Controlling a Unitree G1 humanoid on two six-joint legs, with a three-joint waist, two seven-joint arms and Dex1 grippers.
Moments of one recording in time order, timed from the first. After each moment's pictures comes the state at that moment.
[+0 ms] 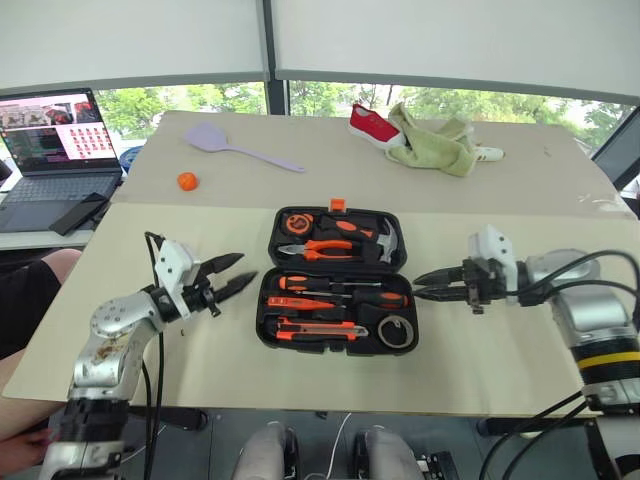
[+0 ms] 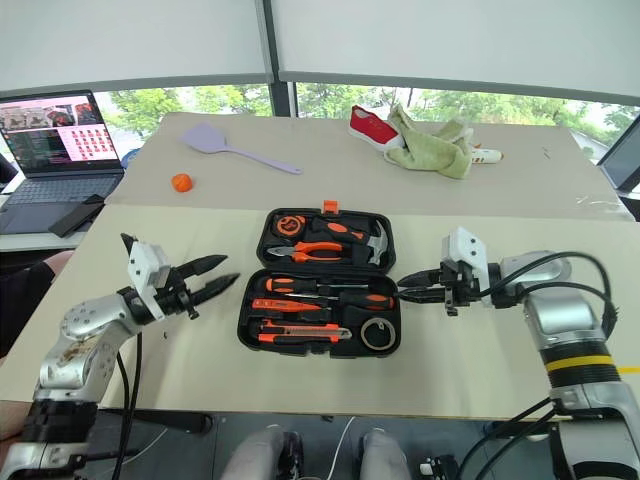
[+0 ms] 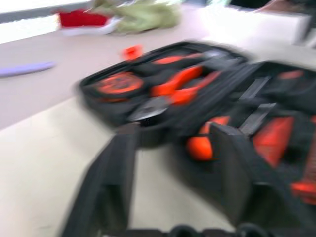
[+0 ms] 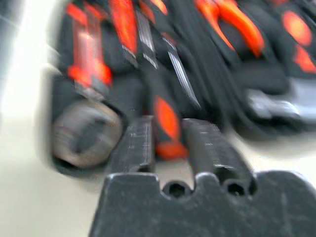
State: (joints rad) left arm -0.30 0.58 0.10 0.12 -0.36 0.15 -0.85; right arm -0.52 -0.73 0.09 0.40 0.23 -0.01 1.26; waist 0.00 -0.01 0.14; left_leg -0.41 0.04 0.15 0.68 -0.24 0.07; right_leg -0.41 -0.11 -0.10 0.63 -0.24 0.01
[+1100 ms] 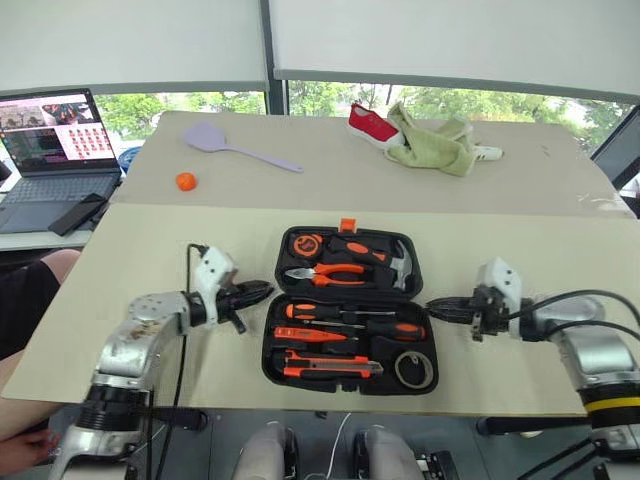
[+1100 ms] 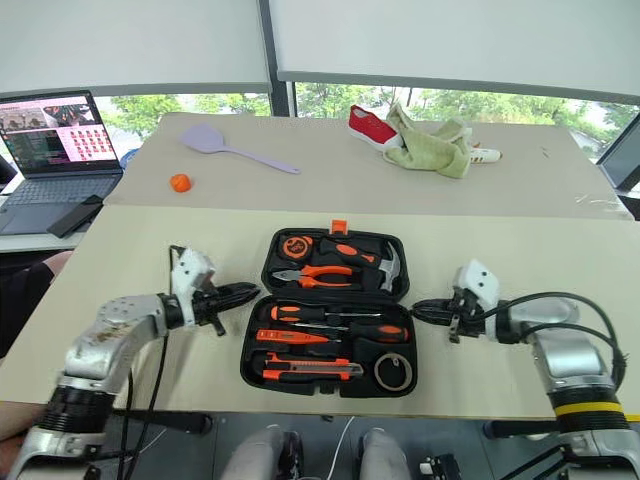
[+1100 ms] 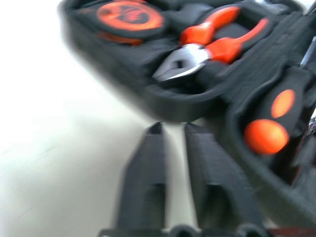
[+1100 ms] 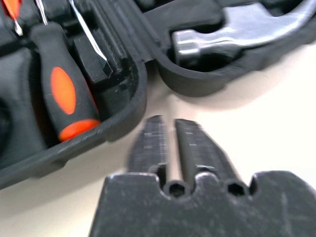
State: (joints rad) left arm -0.31 0.64 0.05 -0.05 -0.40 0.64 -0.90; right arm -0.28 -0.81 -0.06 0.13 0.36 0.34 1.21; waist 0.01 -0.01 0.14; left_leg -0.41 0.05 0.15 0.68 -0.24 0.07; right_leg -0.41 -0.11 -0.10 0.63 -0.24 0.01
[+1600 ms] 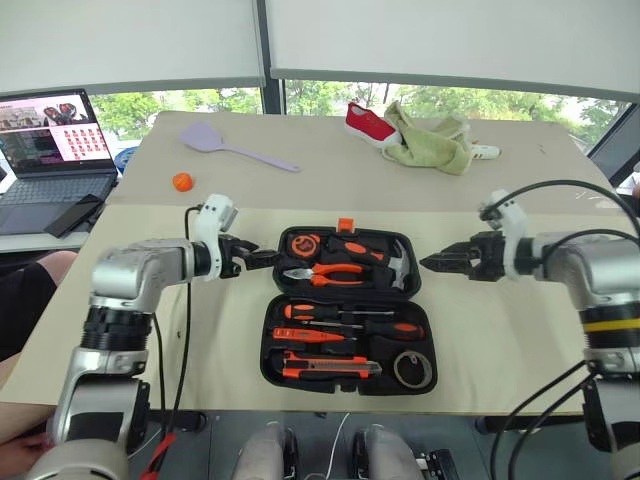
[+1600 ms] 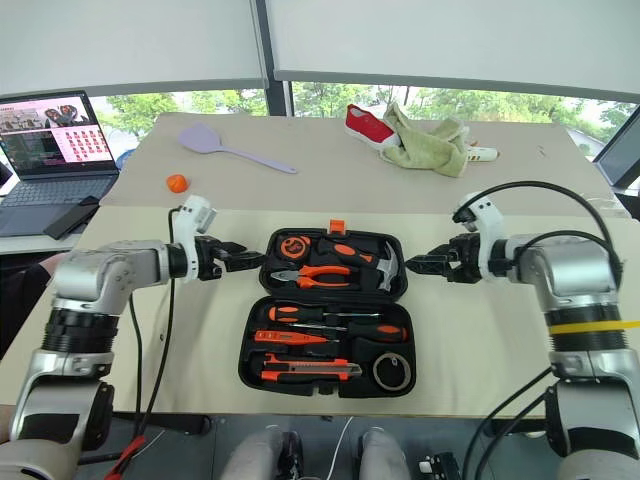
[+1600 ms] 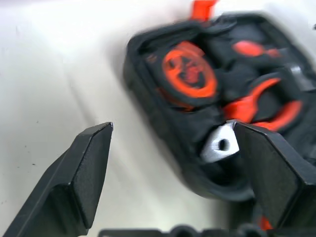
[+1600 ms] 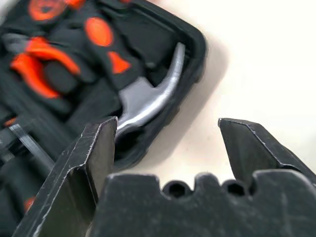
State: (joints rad) left arm -0.70 0.55 0.00 0.22 -0.46 1.02 -0.72; right arm -0.75 -0.76 0.07 0.28 0.36 1.03 0.92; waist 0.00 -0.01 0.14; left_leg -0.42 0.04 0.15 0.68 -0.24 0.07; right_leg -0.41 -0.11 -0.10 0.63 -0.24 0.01
